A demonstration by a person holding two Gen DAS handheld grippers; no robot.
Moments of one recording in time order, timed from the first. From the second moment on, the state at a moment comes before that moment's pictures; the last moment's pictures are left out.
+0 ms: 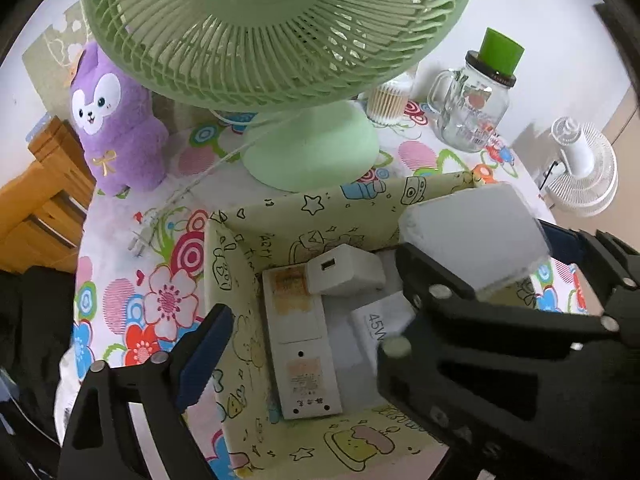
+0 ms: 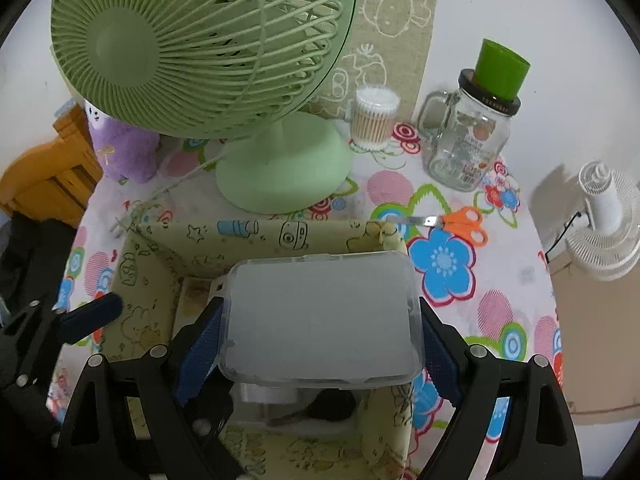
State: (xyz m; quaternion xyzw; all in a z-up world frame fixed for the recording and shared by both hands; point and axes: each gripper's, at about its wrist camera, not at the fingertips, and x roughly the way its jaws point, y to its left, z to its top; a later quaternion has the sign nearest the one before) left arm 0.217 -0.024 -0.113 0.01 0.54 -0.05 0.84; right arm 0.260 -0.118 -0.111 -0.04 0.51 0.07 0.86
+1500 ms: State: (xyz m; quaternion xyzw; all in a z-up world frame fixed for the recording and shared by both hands) left arm 0.138 -0.041 -0.073 0.01 0.51 -0.03 0.86; right arm 0.182 -0.144 -0.075 -0.01 0.50 0.10 0.86
